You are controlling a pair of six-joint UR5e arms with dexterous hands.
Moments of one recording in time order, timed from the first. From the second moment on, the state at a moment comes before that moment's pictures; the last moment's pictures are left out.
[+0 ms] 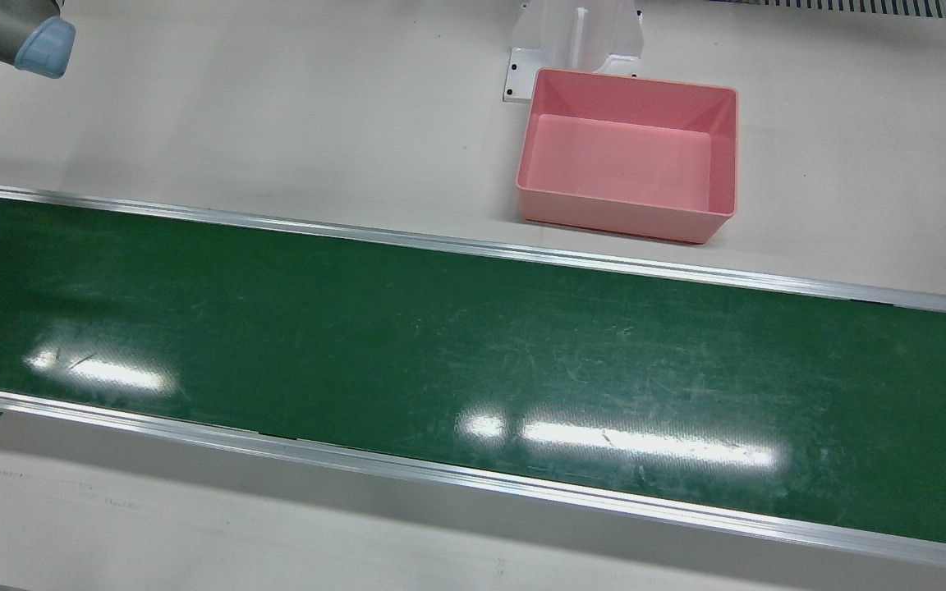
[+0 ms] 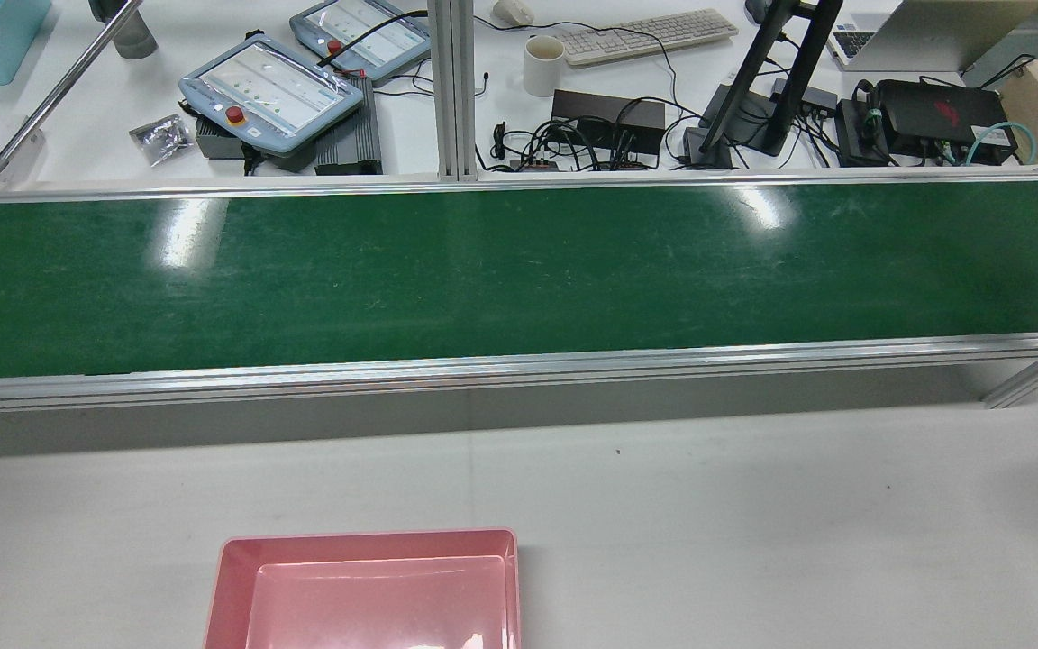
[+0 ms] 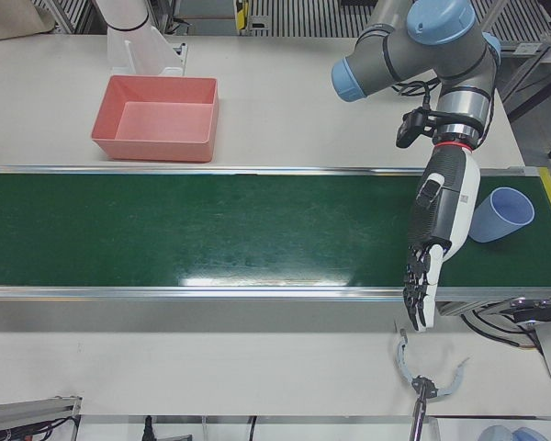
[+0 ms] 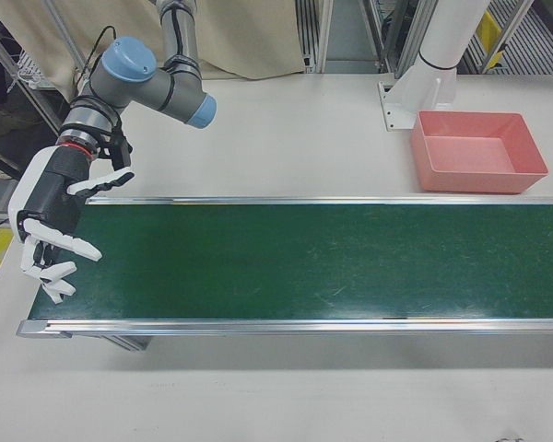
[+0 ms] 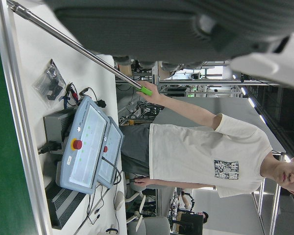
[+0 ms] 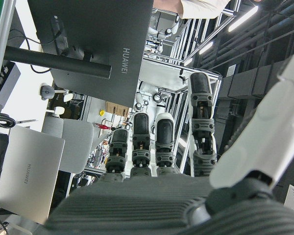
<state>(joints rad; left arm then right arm) -1.41 -1.79 -1.70 0.33 1.79 0.00 1.39 -1.54 1.63 -3.19 -1.31 -0.21</state>
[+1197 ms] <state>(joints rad) -1.41 -1.79 -1.71 0.33 1.79 0.00 1.39 -1.54 1.61 -3.19 -1.28 -0.21</state>
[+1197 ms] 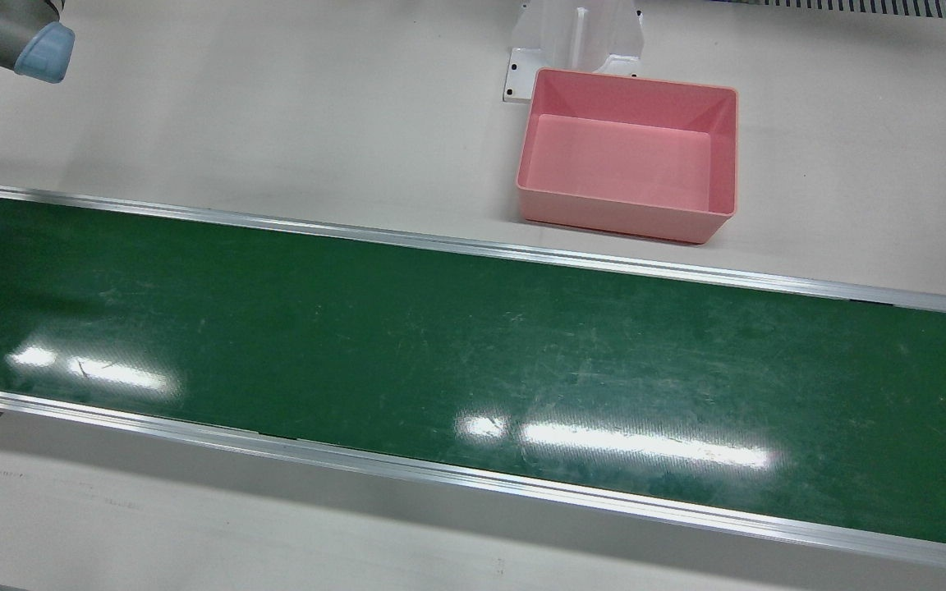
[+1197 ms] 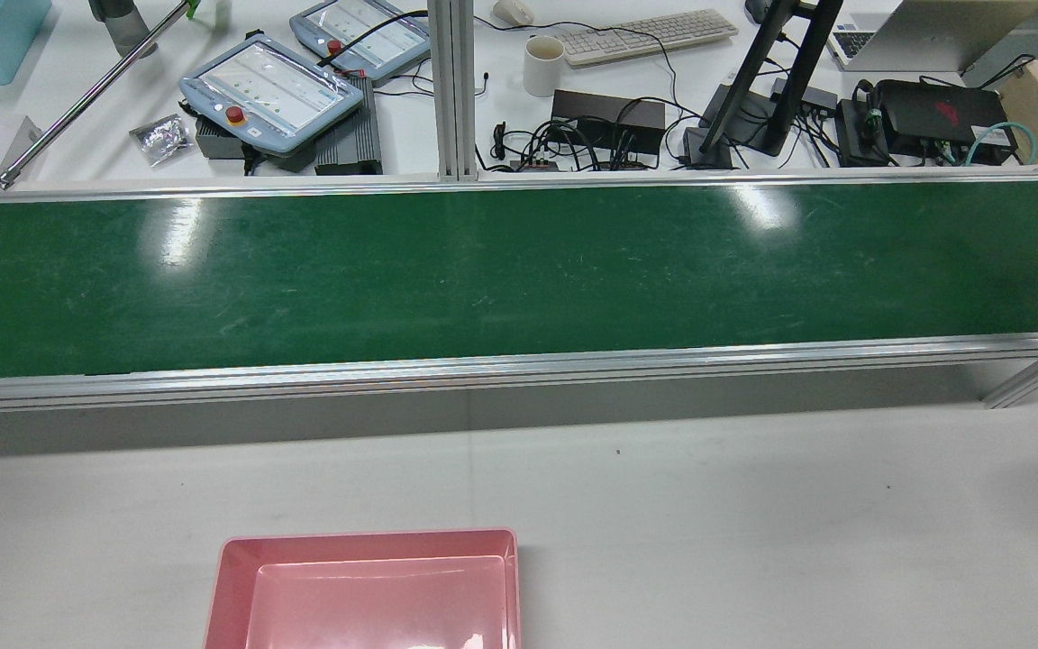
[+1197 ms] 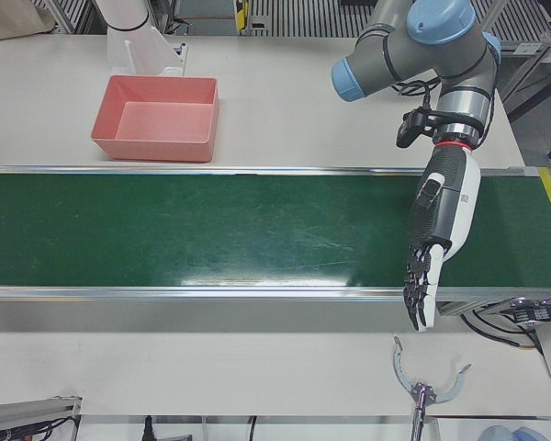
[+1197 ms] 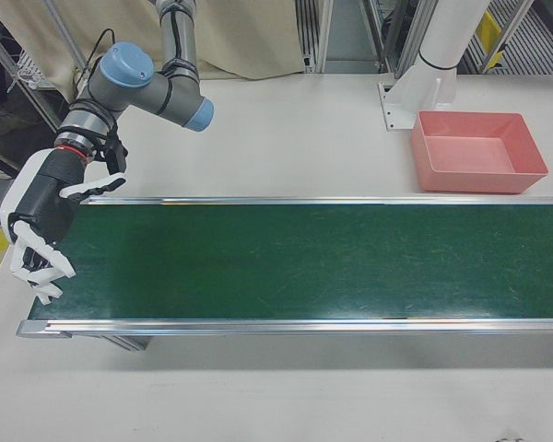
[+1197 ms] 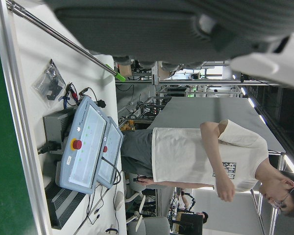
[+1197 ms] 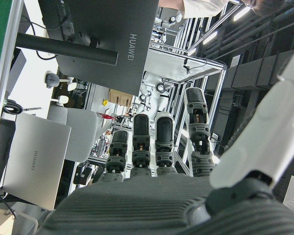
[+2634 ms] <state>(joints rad) -1.41 -1.79 -1.71 0.33 1.79 0.00 1.43 -1.55 1.61 -3.19 -1.28 -0.20</state>
